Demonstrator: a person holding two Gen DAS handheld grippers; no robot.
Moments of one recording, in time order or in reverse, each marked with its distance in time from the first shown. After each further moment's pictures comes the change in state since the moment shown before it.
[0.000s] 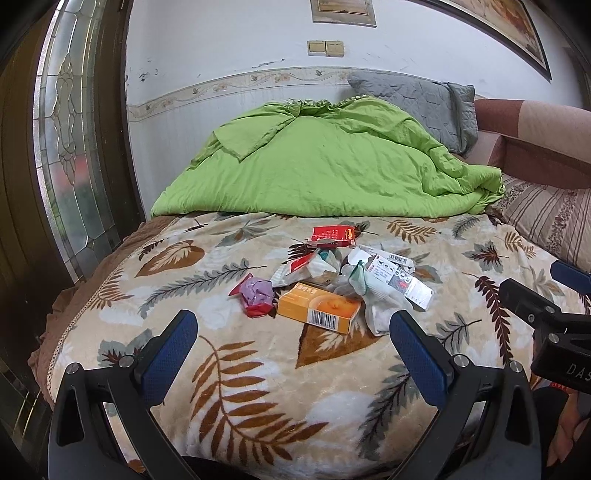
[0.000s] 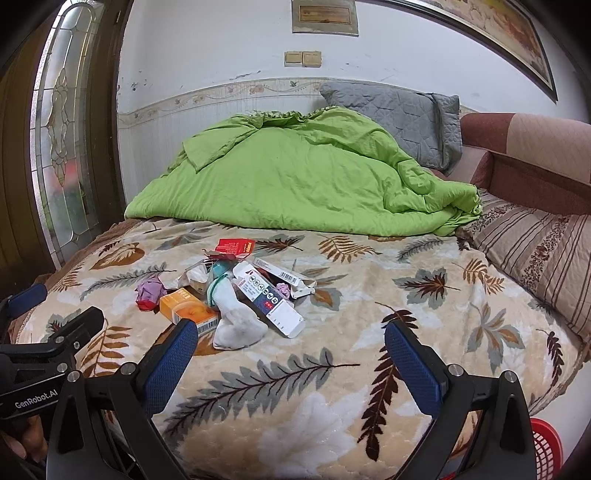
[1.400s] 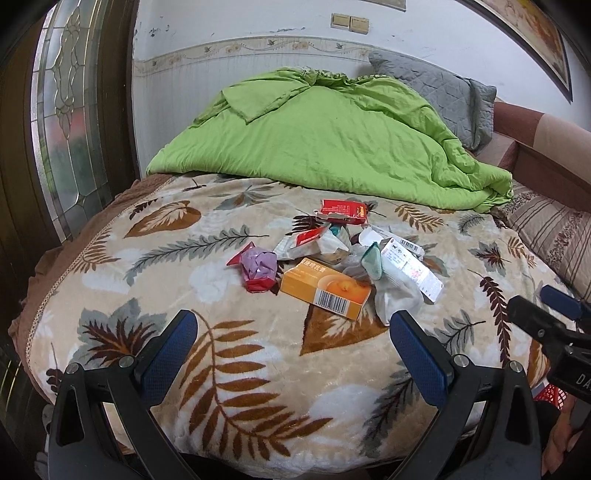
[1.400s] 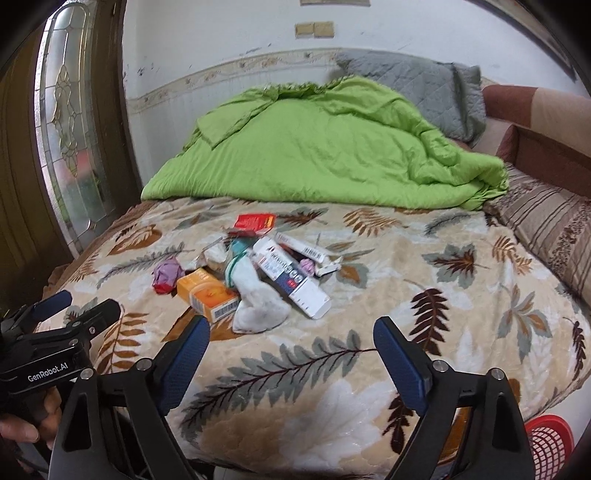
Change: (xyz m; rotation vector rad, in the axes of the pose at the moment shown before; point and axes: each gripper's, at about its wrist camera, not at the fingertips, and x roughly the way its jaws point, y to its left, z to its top) left arm 0.033 0.029 -0.001 -0.103 0.129 -0.047; right arm 0.026 0.002 0.002 0.017 0.126 0.114
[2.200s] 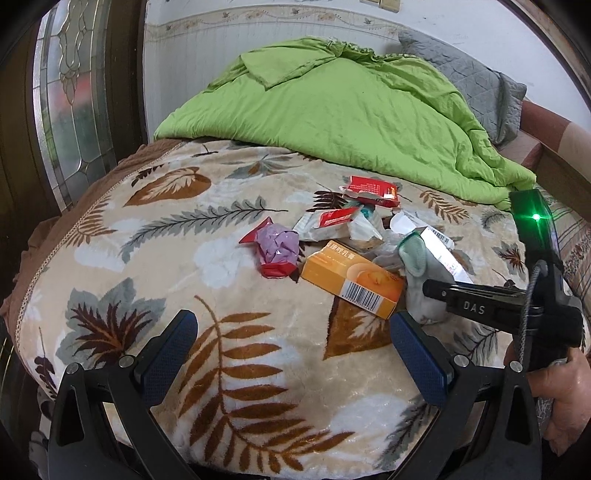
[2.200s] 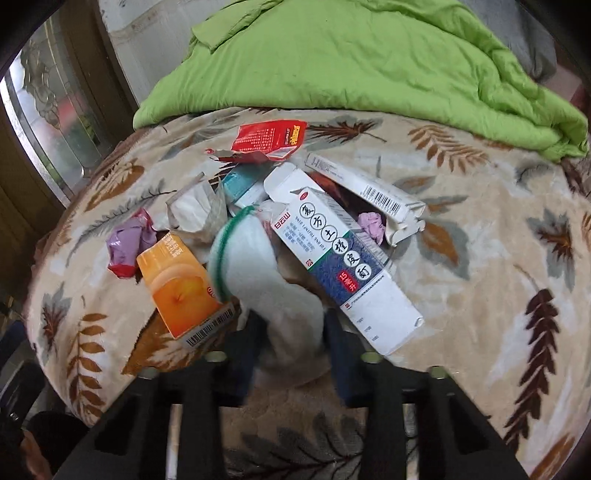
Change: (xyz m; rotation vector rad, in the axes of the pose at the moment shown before) left arm 0.045 0.025 0.004 -0.074 0.113 0.024; right arm 0.175 0.012 0.026 0.007 0.359 0.129
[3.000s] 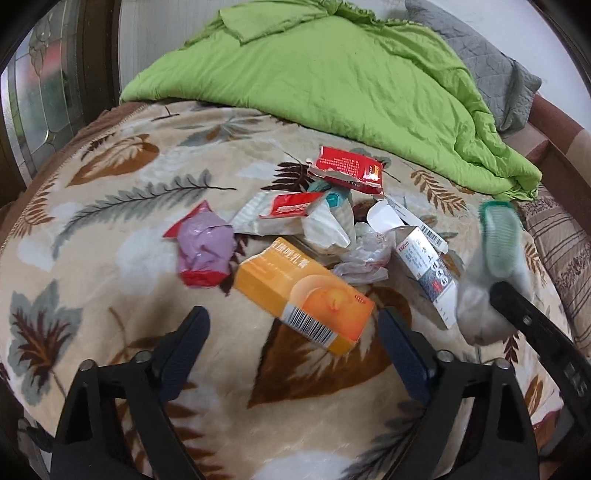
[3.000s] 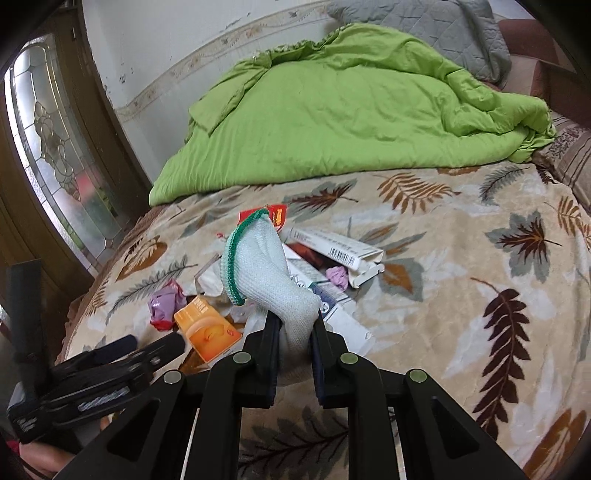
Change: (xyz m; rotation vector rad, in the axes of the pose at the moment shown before) left arm 0.076 -0.045 0.033 -0.049 0.170 -0.066; right arm -0.077 -0.027 -0.010 0.122 -0.259 0.062
